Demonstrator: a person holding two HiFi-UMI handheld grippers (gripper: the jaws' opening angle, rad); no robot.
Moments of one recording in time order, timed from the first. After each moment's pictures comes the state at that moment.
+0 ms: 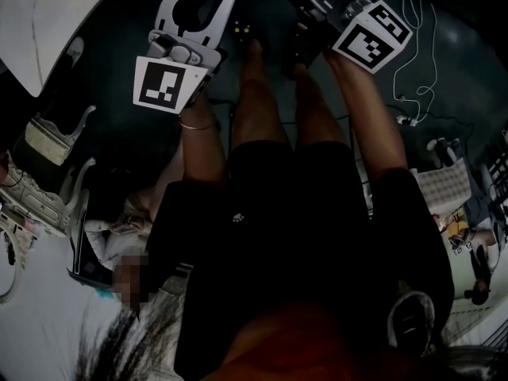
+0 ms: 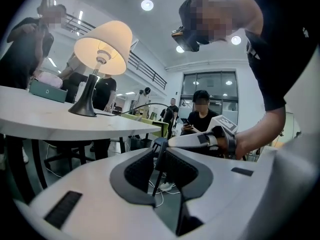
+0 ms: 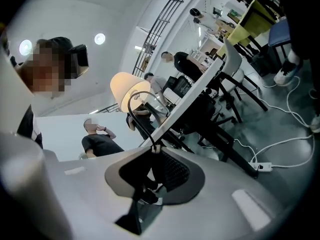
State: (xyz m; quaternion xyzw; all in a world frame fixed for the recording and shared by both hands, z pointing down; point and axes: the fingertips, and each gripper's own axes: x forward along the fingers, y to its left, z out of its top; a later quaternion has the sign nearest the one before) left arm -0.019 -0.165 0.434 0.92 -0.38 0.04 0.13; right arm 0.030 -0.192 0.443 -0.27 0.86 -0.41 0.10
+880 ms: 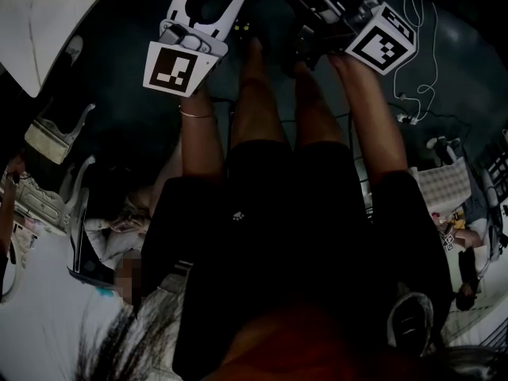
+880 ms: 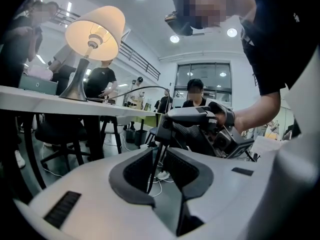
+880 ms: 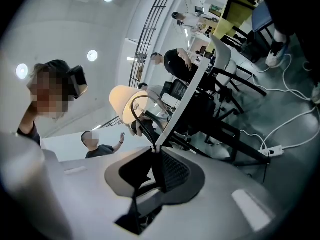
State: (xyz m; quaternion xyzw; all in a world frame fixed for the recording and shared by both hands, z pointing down) left arm -0.010 -0.158 0.480 0.93 -0.34 0.09 0.13; right arm 0.034 -0.192 0.439 -0.25 0.83 -0.47 0.17
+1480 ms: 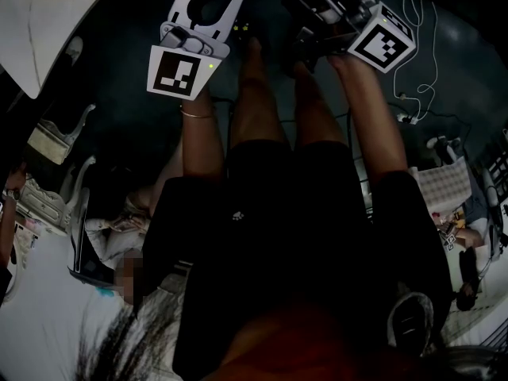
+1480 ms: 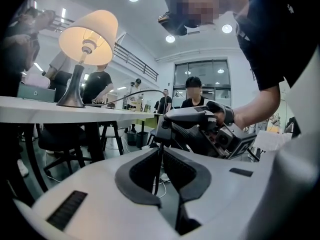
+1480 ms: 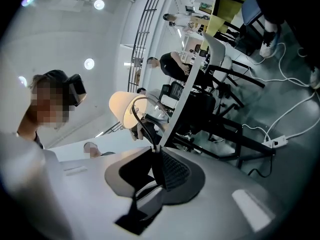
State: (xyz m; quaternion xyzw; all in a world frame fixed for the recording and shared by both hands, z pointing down) left arm -0.007 -0.158 0.475 0.93 -0.35 0.10 0.10; right arm 0.036 -0.192 0.436 -0.23 0.81 -0.49 0.20
